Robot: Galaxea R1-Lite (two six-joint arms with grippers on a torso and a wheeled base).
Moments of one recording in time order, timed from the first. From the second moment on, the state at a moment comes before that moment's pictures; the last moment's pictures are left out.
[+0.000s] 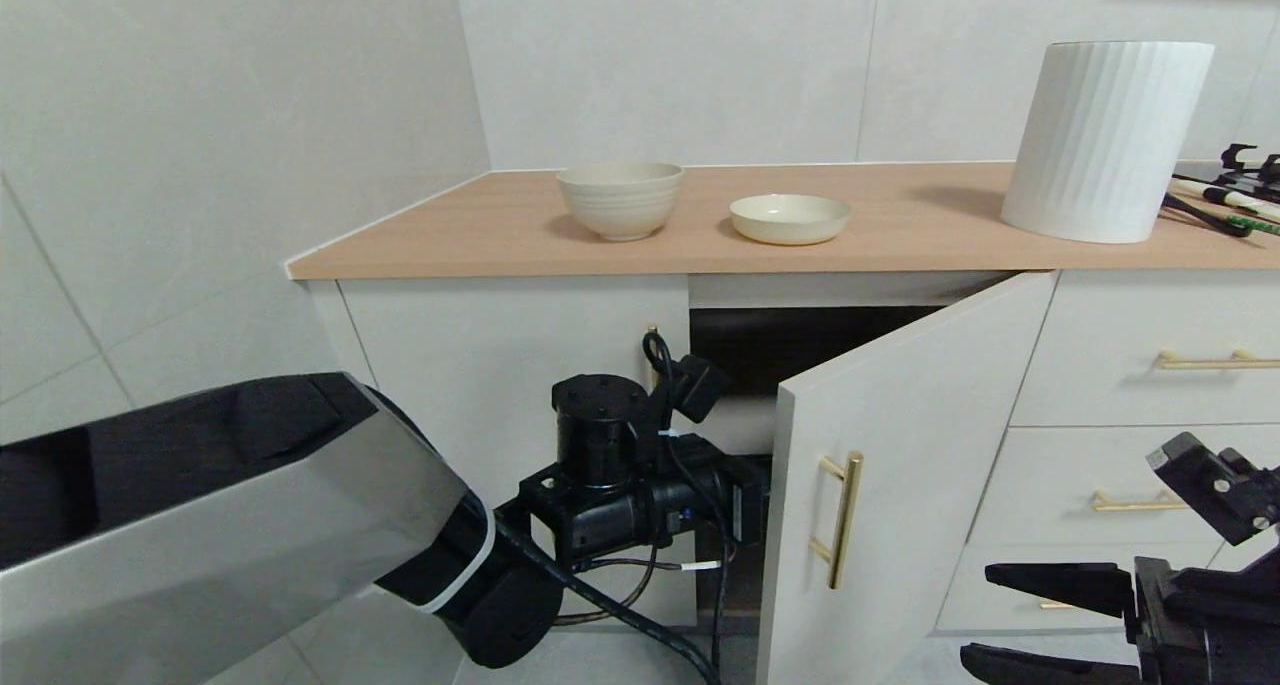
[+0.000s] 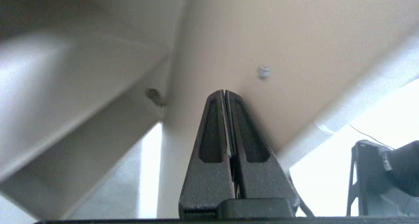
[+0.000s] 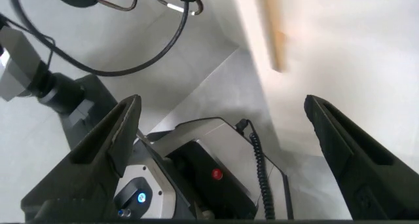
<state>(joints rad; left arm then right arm) -0.71 2.19 -0.91 -1.11 -0.44 -0.30 0.43 1.22 -0.29 -0.54 0.51 0.18</state>
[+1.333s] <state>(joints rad) -0.73 2.25 -1.15 -0.92 -0.43 -0.32 0.43 1.19 -0.29 -0.54 0.51 0.18</state>
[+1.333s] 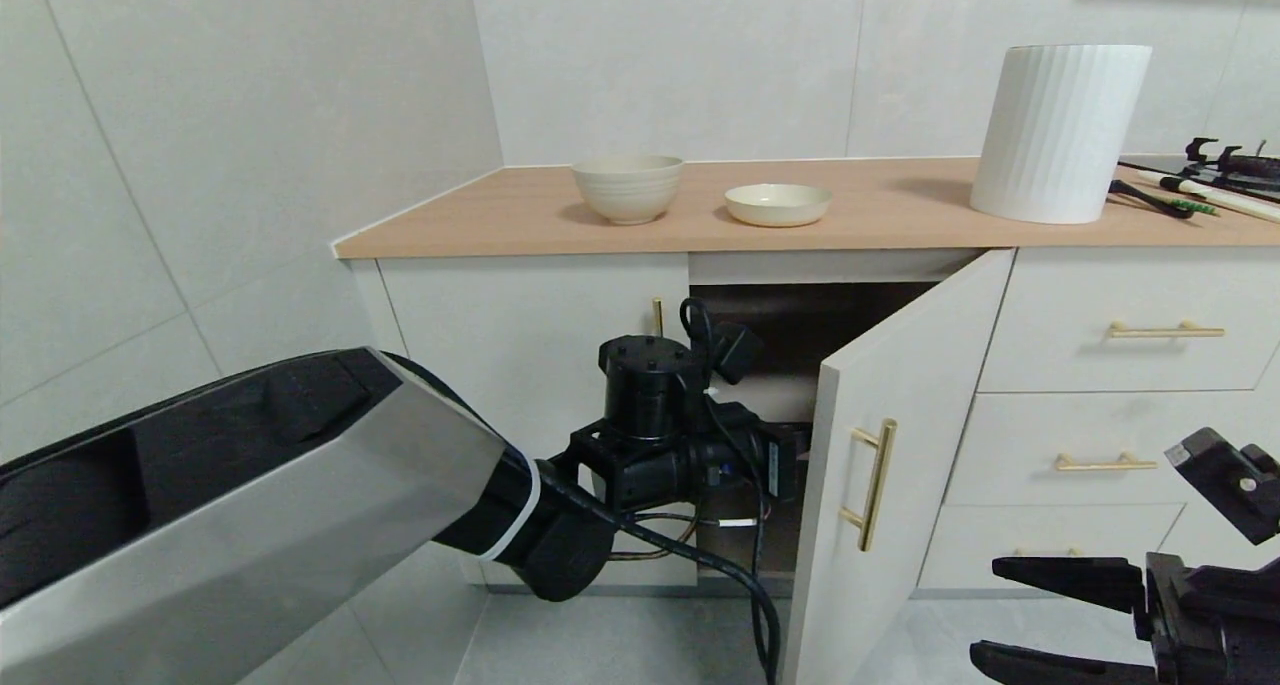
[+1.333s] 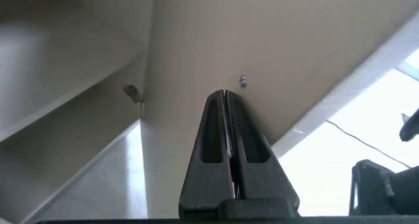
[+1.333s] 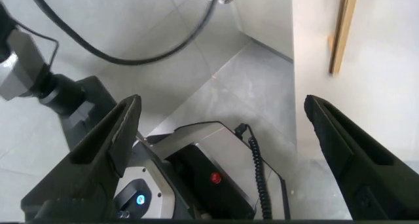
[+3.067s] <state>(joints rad) -0.17 1.23 -0.68 -0.28 -0.37 -0.28 0.56 1.52 -0.99 -0.26 0.08 0.20</state>
